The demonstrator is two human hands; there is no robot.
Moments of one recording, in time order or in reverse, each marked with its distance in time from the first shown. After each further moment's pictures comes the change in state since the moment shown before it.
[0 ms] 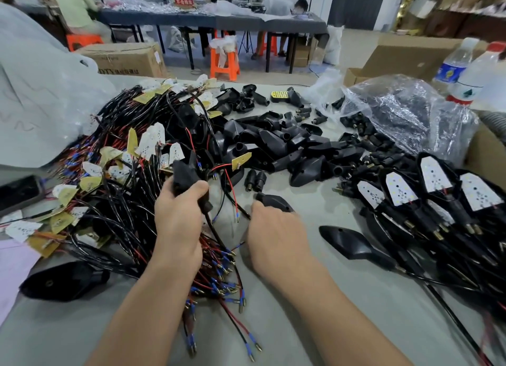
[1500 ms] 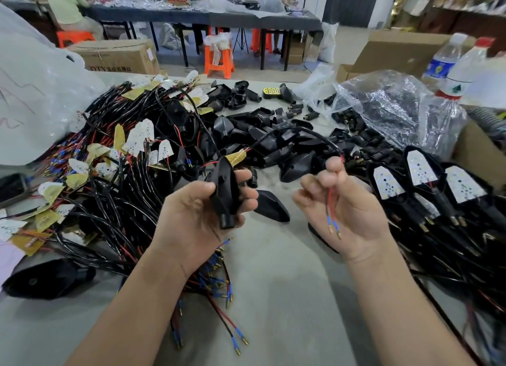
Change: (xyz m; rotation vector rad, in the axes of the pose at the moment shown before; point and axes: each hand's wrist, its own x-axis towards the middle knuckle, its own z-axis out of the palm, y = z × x) left_hand -0.012 -0.001 0.000 -0.401 -0.909 -0.328; right_hand -0.010 0.098 -0.037 2.240 -0.131 -0.314
